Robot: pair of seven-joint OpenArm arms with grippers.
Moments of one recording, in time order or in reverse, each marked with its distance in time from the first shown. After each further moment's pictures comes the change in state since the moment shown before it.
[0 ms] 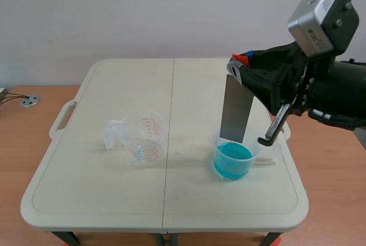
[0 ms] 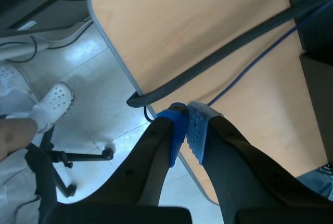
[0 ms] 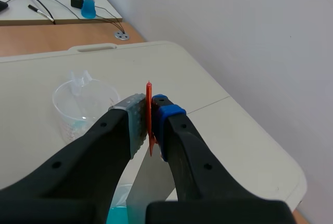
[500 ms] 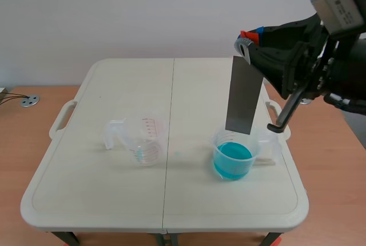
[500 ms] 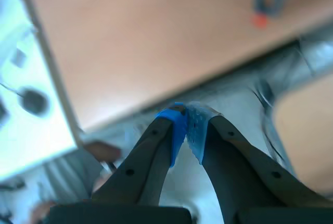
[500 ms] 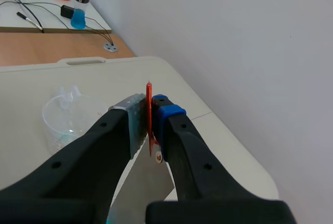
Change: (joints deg) left arm 4.9 -14.3 -27.0 11.1 -9.4 1.3 -6.0; right arm -1.8 0.0 4.0 6.3 0.0 0.1 0.0
